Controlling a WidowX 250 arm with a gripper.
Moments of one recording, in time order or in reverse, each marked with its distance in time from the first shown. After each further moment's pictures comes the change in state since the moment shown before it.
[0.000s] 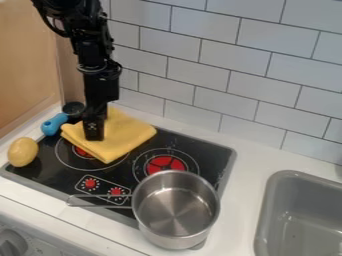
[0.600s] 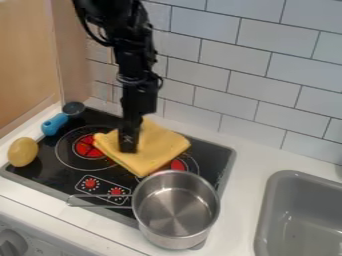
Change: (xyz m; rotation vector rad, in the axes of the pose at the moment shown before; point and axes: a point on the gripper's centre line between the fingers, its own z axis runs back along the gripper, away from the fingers) arm 0.050 -0.031 -0.003 -0.022 0.029 -0.083
